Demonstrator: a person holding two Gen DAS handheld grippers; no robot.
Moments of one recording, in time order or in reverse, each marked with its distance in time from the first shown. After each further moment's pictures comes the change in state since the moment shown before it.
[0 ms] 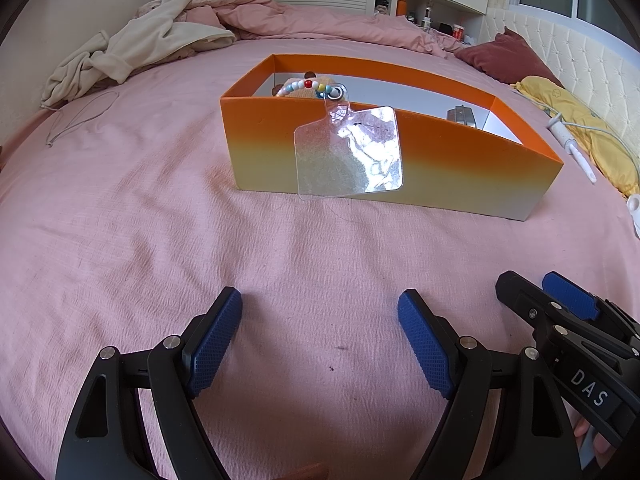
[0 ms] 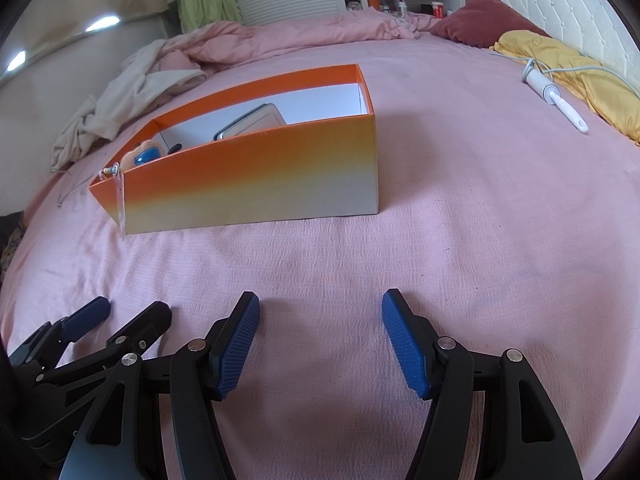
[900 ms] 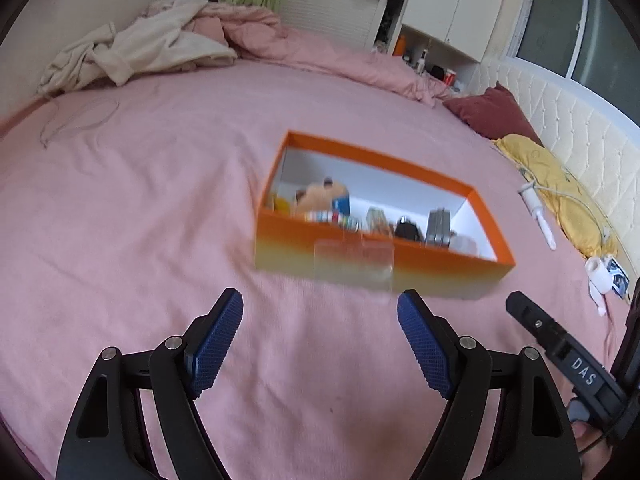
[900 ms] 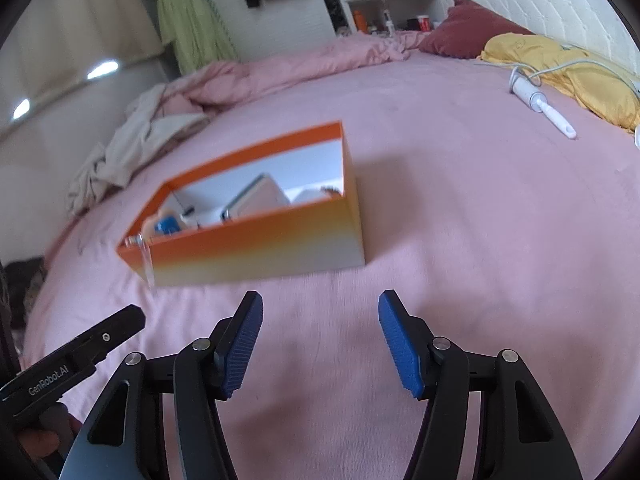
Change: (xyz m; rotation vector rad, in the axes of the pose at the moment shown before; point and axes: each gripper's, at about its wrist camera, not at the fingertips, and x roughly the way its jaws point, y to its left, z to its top) left arm -0.052 0.046 0.064 -0.065 -0.097 -0.142; right arm -0.039 -0.026 0.032 0.121 -0.127 0.084
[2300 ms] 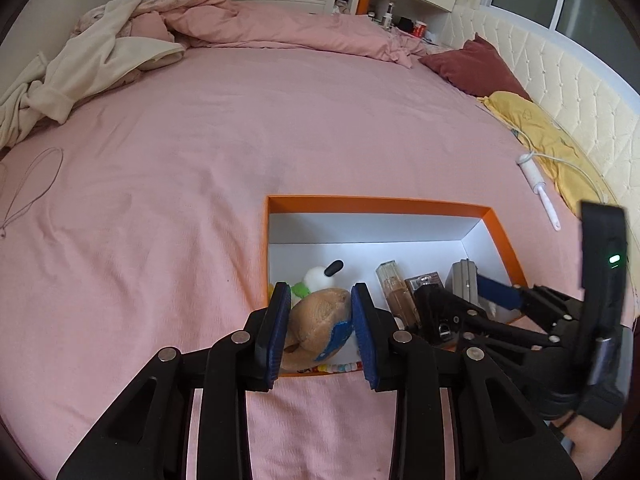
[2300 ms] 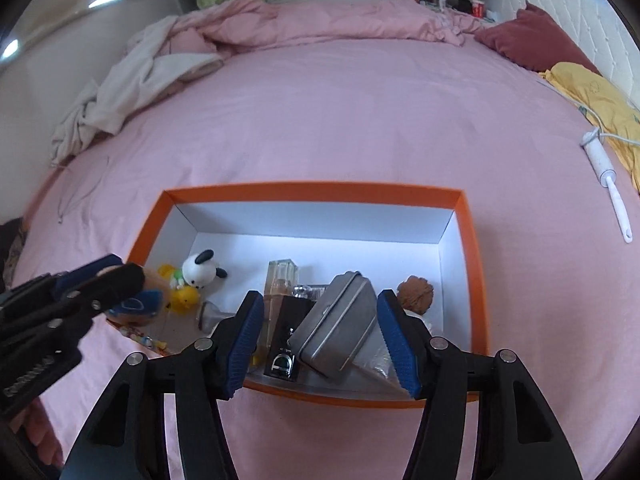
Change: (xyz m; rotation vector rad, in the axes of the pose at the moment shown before) left arm 0.065 0.017 0.082 0.139 0.192 -0.062; right arm 0.105 0.082 0.074 -0.223 0.275 -0.092
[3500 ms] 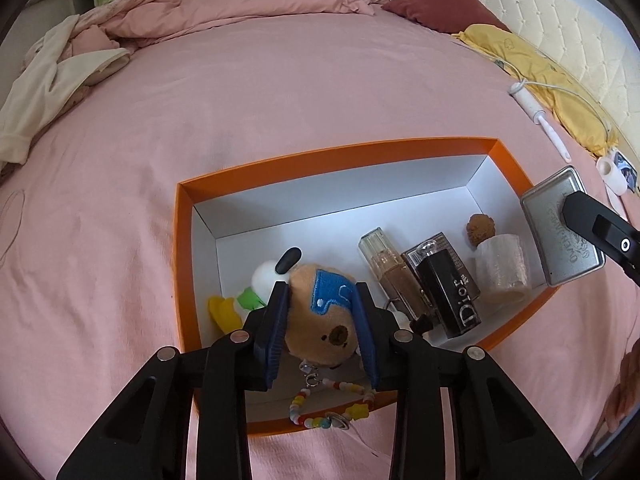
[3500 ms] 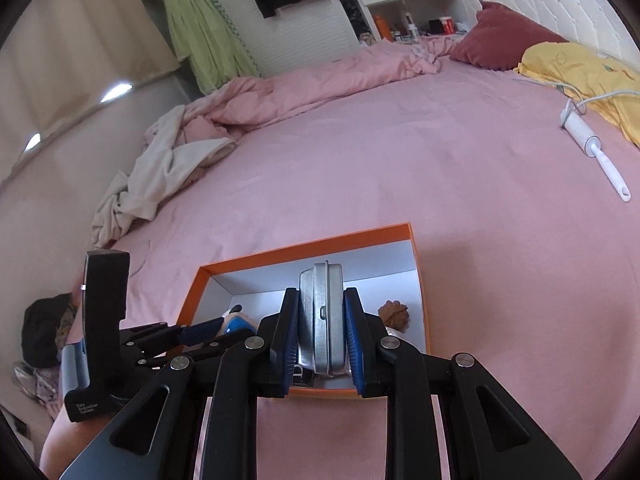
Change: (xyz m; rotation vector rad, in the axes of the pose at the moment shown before) left arm 0.055 -0.045 -0.004 0.184 0.116 0.010; right arm -0.070 -0.048 -0.014 0.203 -0.260 0.194
